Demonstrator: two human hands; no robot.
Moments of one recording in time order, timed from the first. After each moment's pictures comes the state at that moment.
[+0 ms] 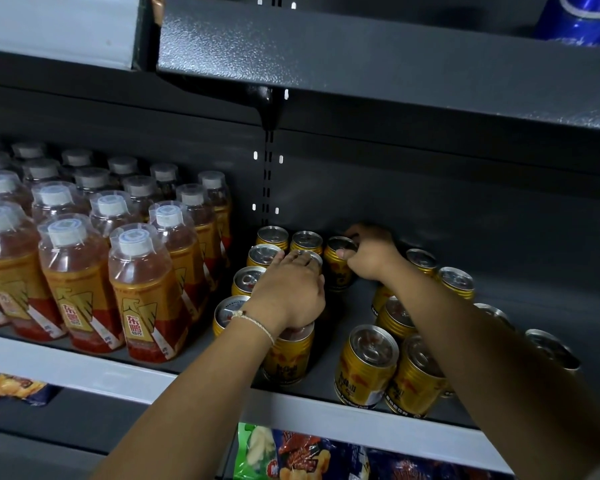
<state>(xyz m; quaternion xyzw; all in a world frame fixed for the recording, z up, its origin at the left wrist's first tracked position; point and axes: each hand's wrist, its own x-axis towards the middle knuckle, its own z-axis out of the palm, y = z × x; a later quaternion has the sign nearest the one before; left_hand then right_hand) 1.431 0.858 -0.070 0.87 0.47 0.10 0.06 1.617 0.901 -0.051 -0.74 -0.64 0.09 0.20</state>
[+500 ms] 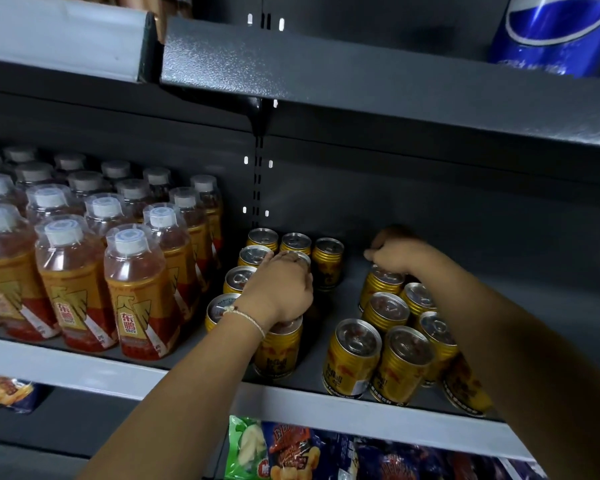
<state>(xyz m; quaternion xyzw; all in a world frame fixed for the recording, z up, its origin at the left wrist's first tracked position) 1.429 0.855 -0.067 0.87 0.46 0.16 0.08 1.658 0.861 -0.008 -0.79 -0.61 0.08 0.04</state>
